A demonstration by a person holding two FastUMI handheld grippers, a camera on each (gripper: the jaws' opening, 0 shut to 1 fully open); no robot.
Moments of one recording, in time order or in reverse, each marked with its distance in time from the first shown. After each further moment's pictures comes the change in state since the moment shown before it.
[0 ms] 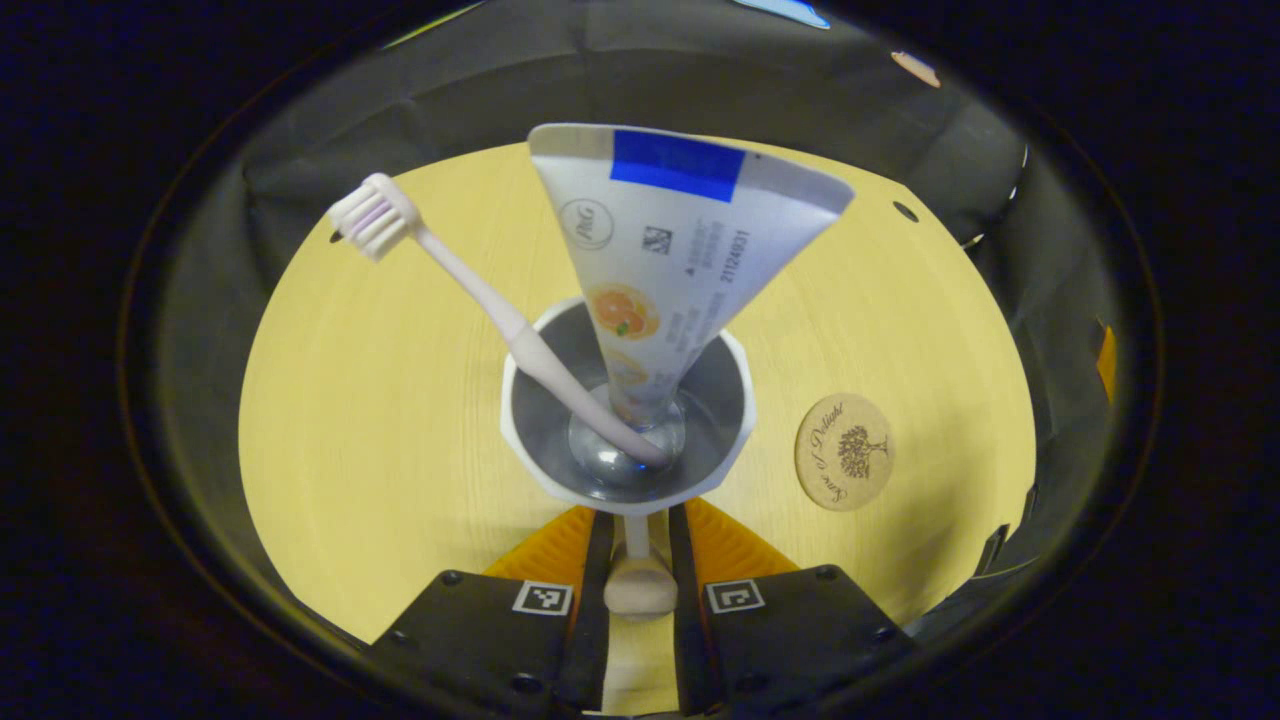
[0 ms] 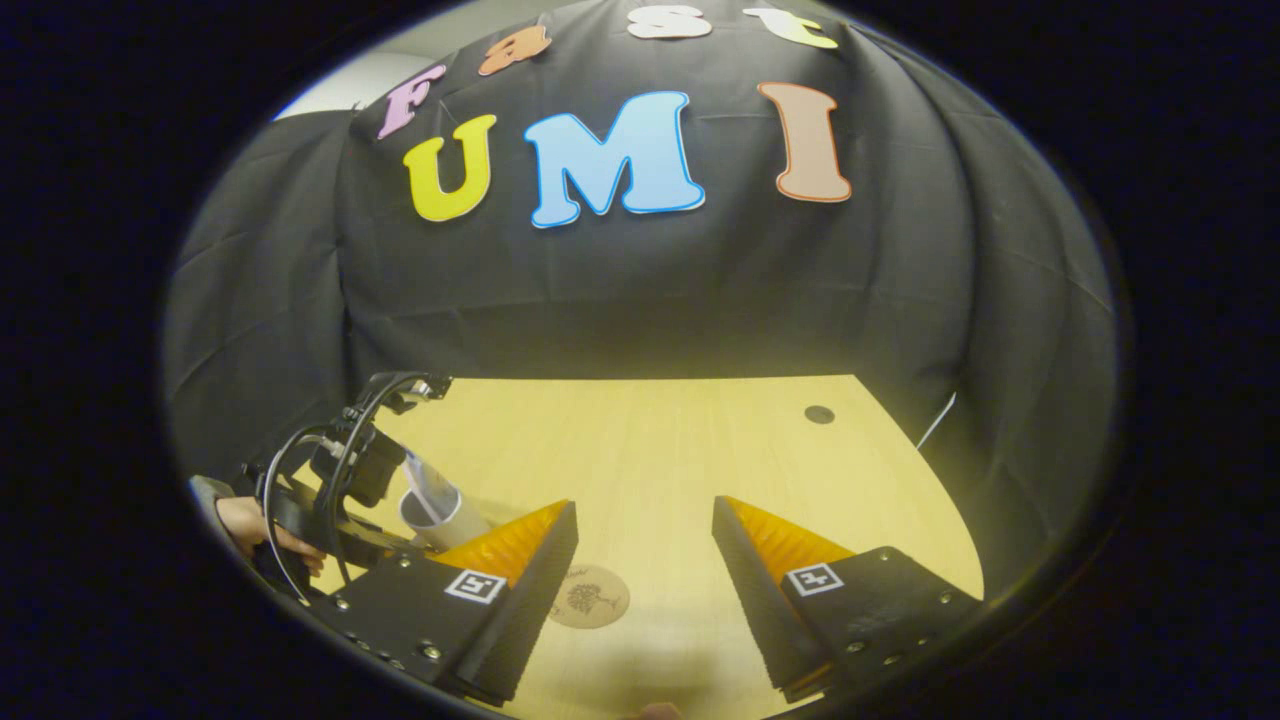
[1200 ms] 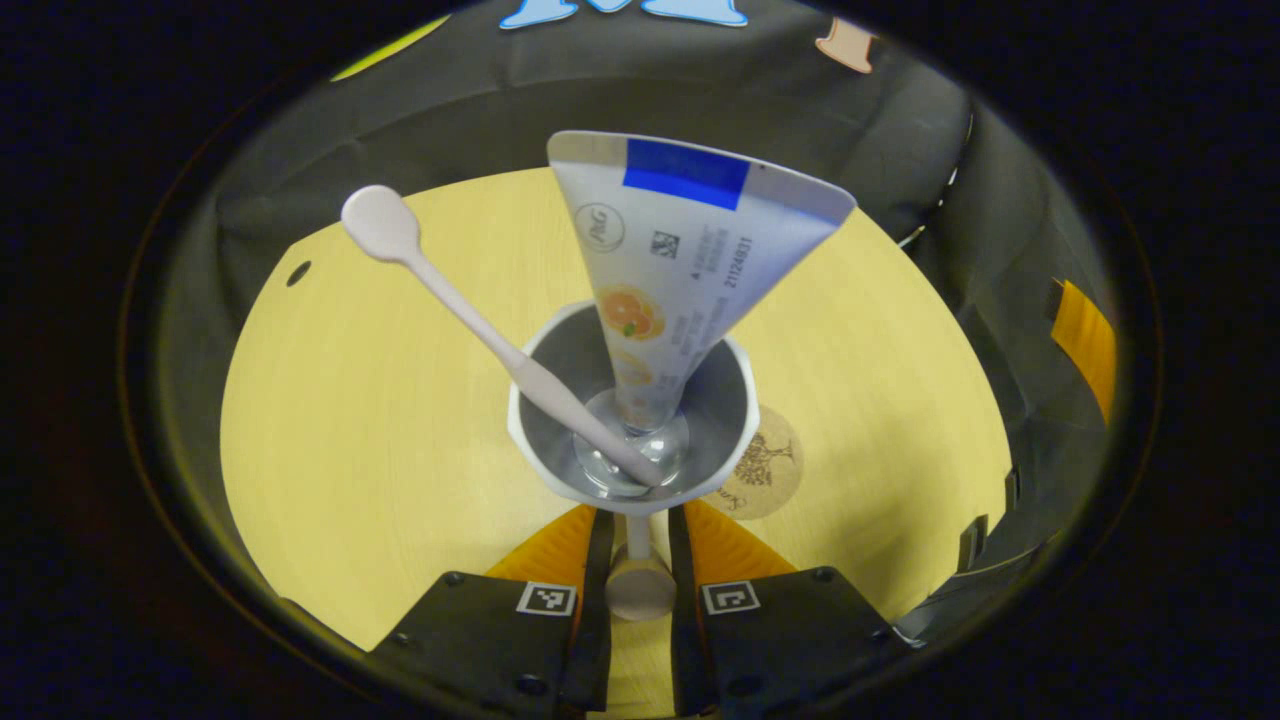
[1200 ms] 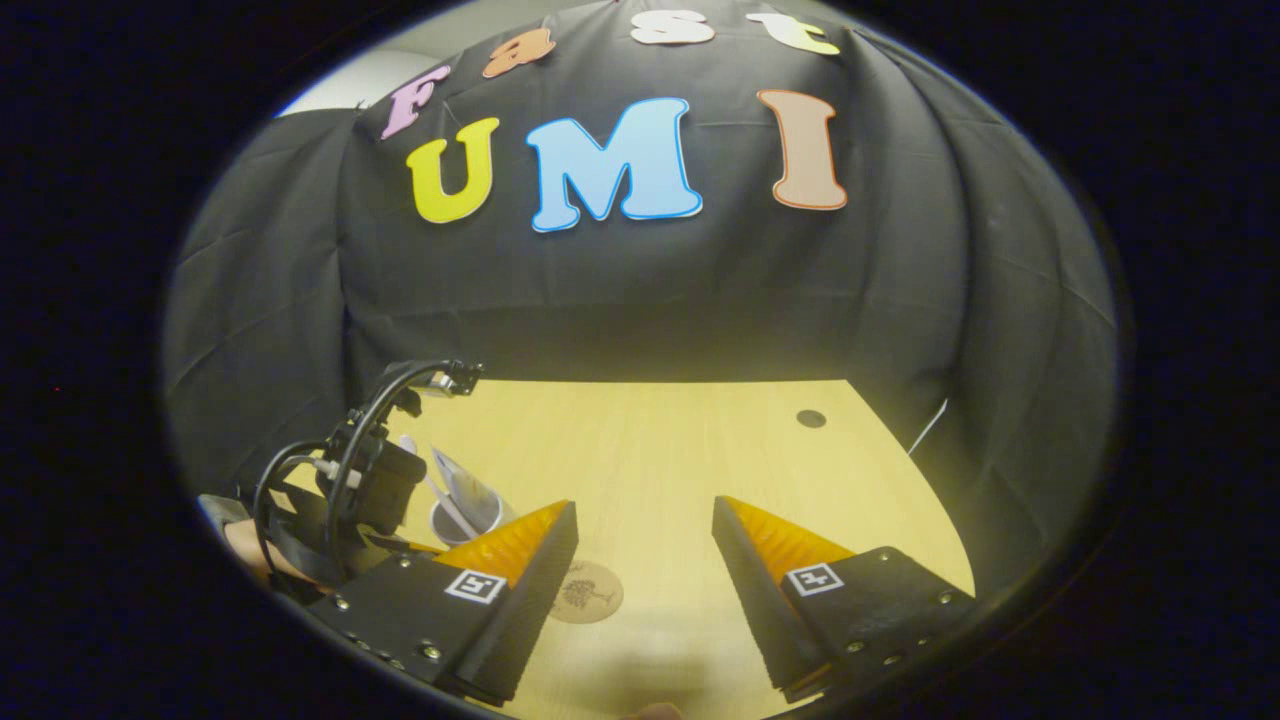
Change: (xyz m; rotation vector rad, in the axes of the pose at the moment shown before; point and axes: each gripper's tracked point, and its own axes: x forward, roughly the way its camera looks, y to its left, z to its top) left arm -0.015 -0.090 0.002 0.104 -0.072 -0.109; right arm -0.012 -0.007 0.002 -0.011 -0.009 -0.013
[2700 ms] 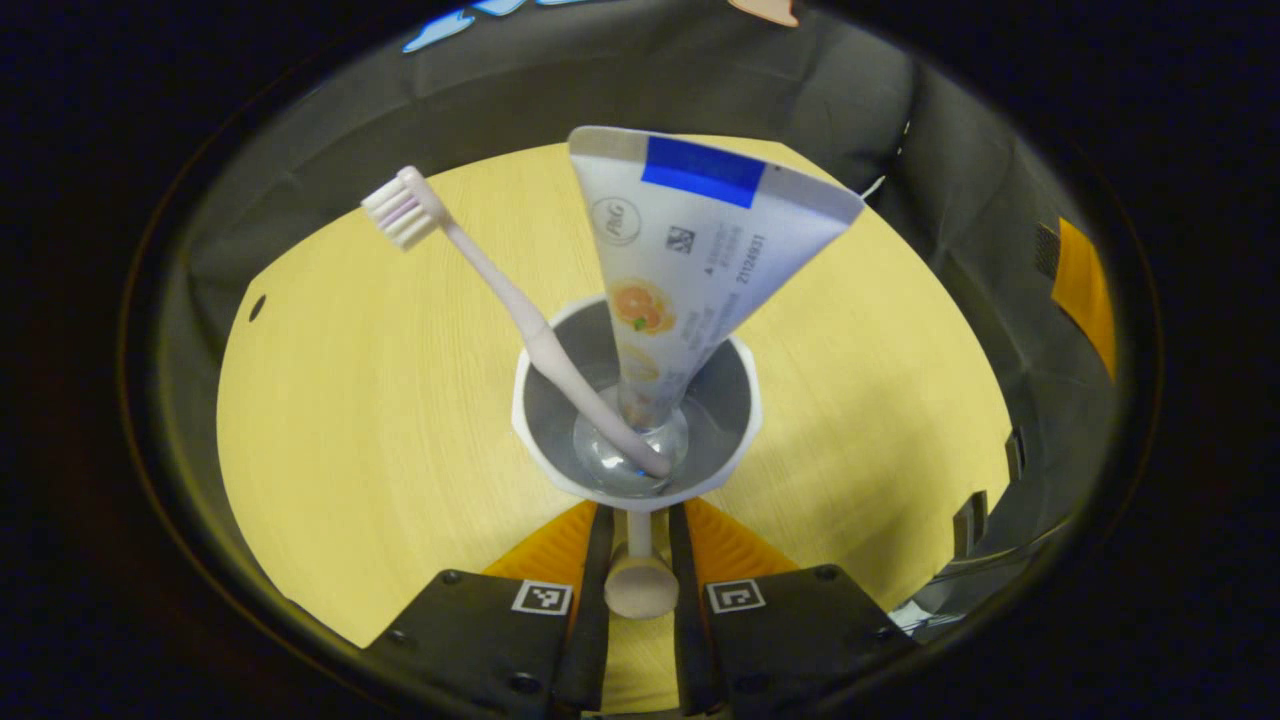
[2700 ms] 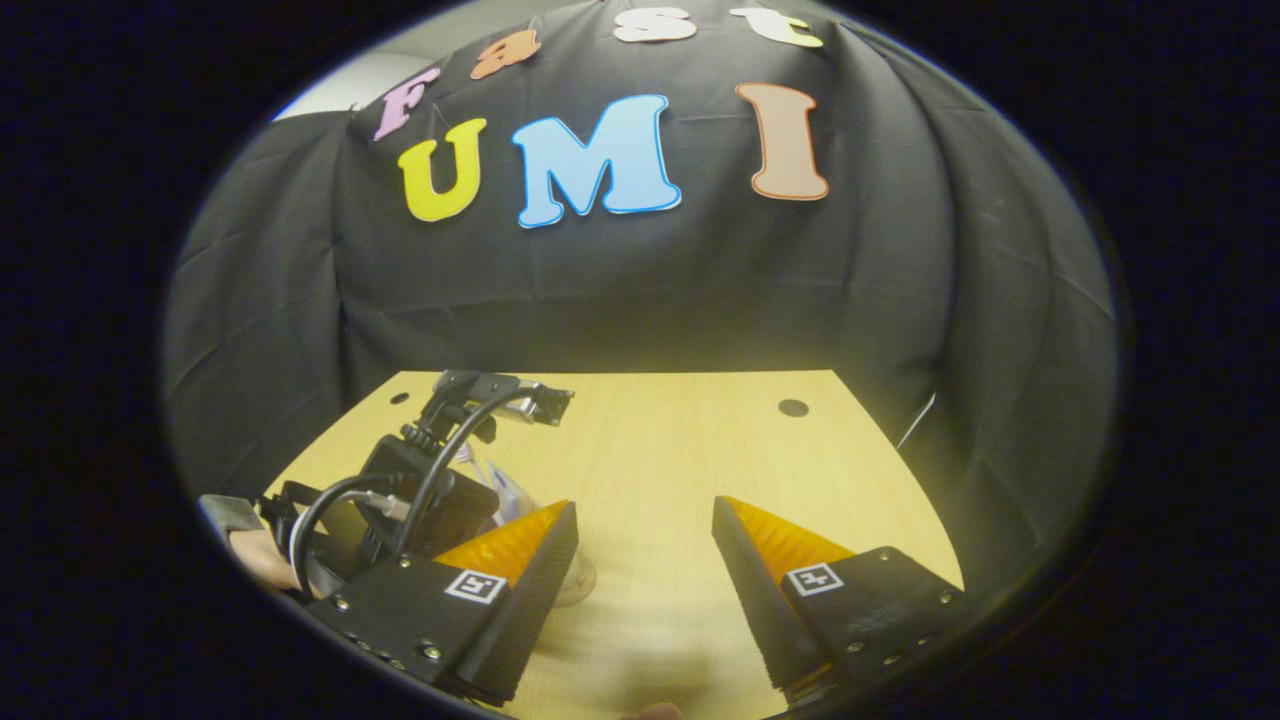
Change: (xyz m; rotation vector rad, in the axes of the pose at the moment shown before) left arm 0.017 -0.066 0.004 0.100 0.073 -0.012; right arm -0.011 -0.027 -0.011 0.003 0.018 0.010
